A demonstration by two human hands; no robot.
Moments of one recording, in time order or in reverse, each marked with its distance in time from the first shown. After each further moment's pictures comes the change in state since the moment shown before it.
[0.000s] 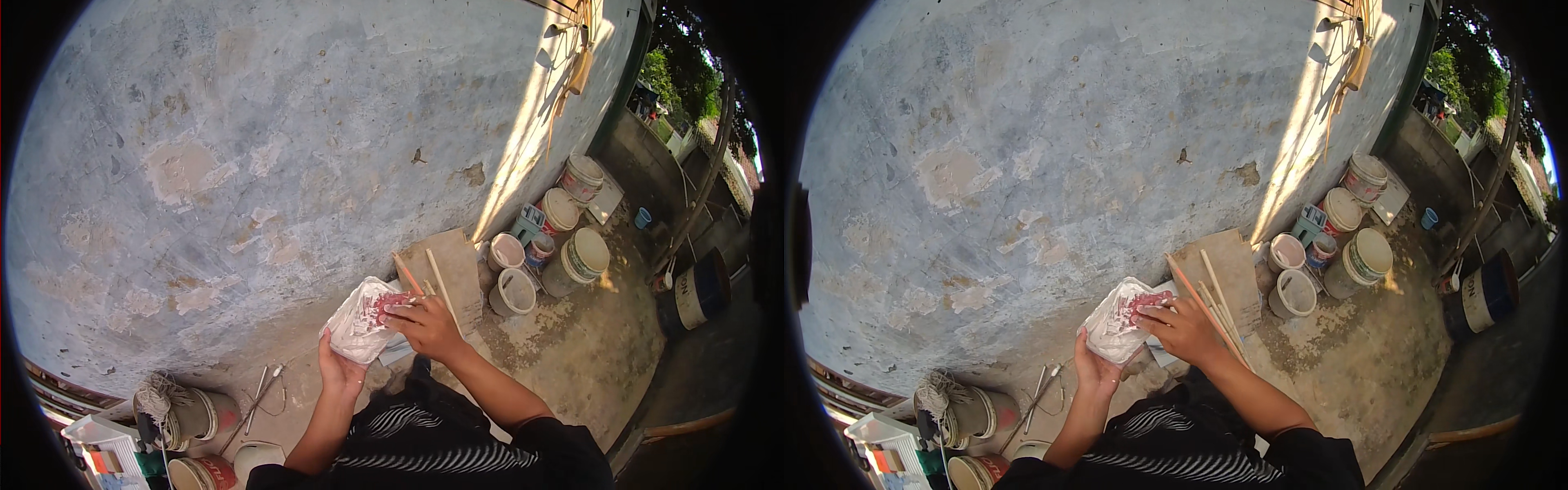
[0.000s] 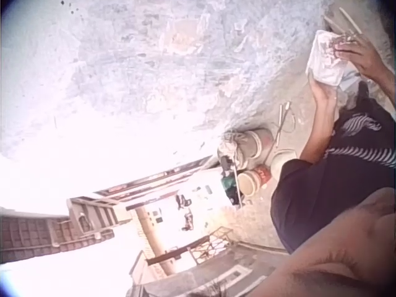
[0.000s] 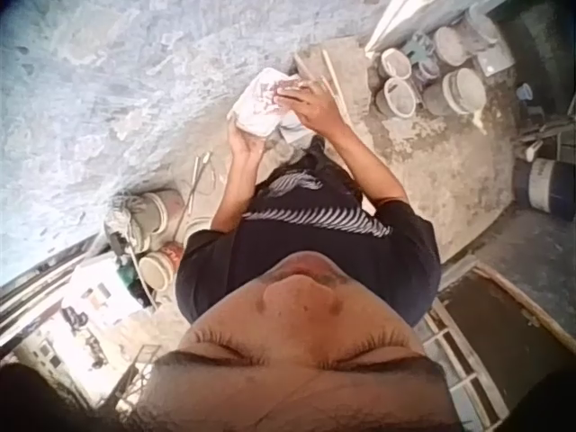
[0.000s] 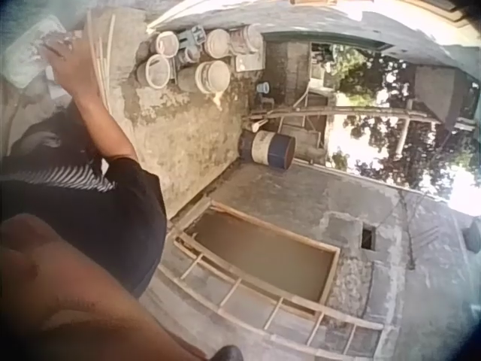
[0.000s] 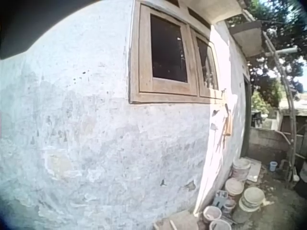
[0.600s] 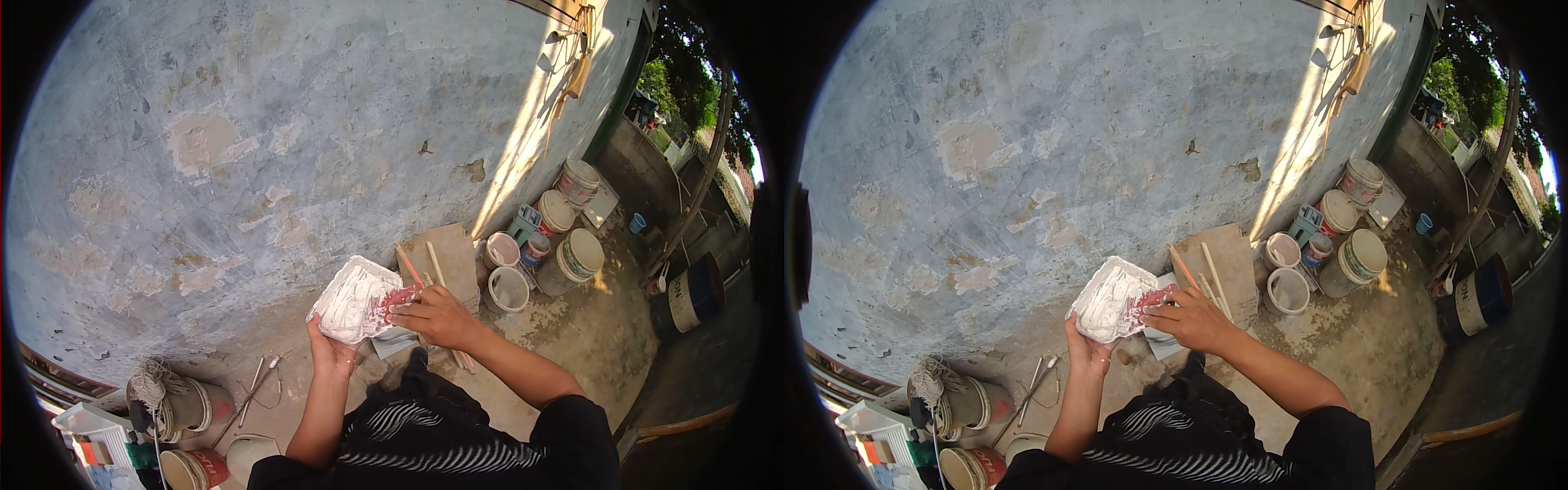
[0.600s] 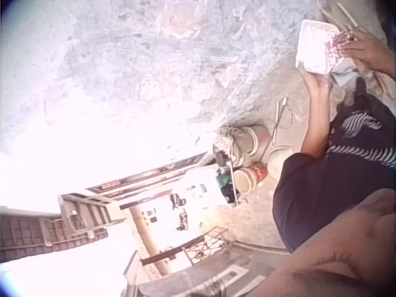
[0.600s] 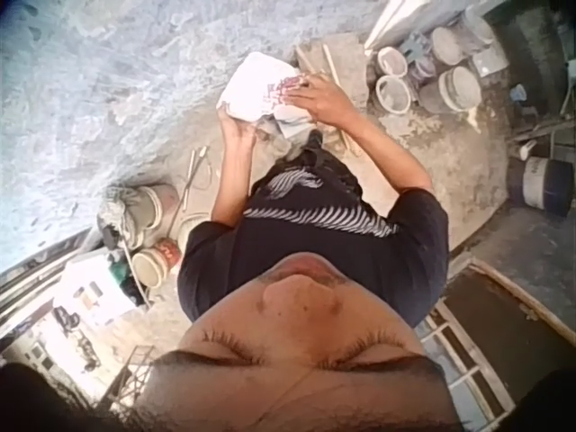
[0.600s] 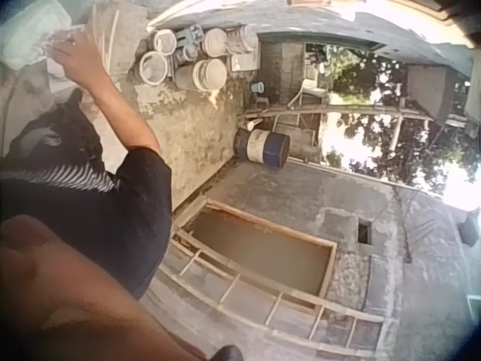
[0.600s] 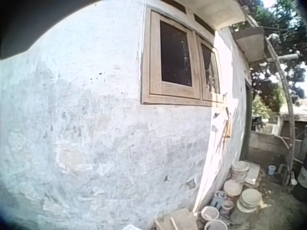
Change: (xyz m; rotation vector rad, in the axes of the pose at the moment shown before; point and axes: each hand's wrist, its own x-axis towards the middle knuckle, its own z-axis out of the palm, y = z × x) left_hand -0.013 0.024 -0.027 -0.070 0.095 0.040; right_hand -0.002 -0.023 -0.023 0.004 -0.262 -0.212
